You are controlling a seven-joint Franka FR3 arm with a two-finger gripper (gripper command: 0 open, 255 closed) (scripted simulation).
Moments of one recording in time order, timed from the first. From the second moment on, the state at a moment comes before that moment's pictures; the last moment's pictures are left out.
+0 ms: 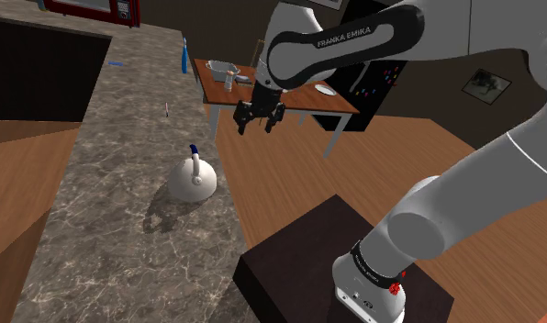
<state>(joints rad) 0.02 -0.22 0.19 -2.39 0.05 2.23 0.36</state>
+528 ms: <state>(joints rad) 0.03 0.10 0.23 -2.24 -0.05 2.42 0.52</state>
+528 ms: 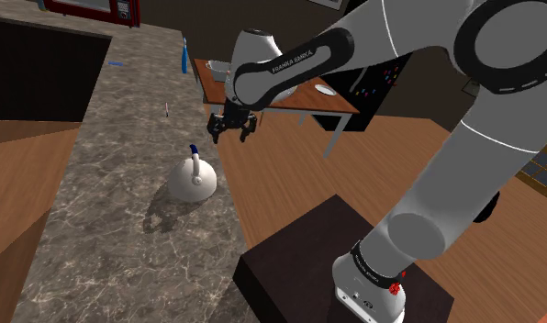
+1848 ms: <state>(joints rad) 0.13 0.70 0.14 -1.76 -0.20 2.55 0.71</state>
